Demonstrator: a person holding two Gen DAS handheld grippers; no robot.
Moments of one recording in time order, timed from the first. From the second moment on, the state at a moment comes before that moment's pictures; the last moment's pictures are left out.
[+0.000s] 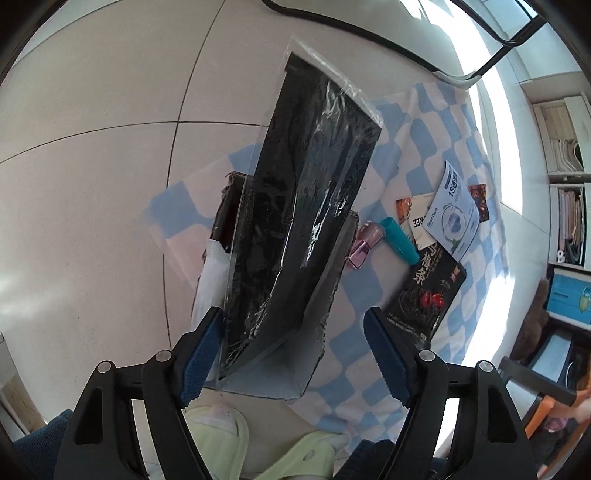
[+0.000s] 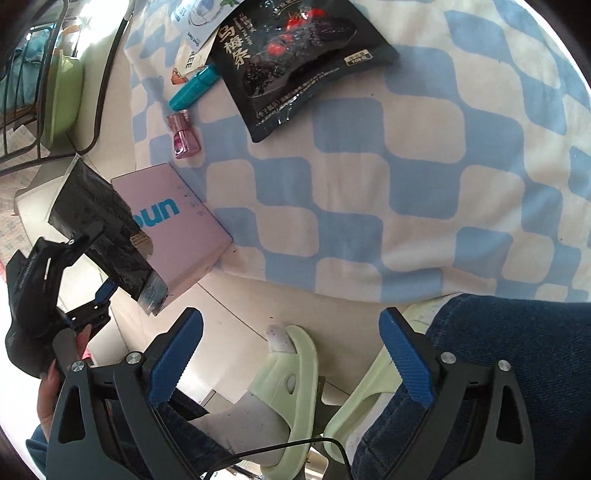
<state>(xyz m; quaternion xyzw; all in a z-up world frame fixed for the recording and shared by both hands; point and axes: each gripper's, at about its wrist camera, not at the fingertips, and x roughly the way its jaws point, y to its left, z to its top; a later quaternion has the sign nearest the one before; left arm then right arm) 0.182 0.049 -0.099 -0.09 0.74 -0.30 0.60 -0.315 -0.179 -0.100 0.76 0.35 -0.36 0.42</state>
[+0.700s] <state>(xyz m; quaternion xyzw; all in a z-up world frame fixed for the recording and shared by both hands) 0.147 0.132 -0.026 -0.07 0.74 -0.30 0.60 -0.241 -0.276 -0.149 0.69 0.39 -0.35 0.49</state>
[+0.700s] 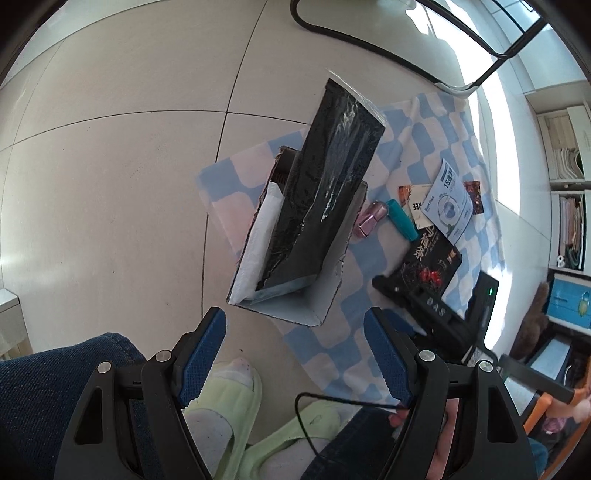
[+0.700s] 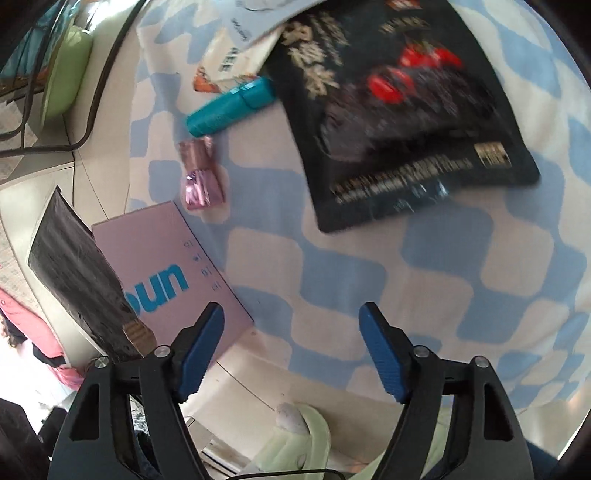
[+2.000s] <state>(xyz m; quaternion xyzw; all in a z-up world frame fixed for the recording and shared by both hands) 0.149 0.107 -0.056 -0.10 0.77 -0.35 0.52 -0.218 -0.230 -0.057 0.58 0.41 -0.27 0.65</state>
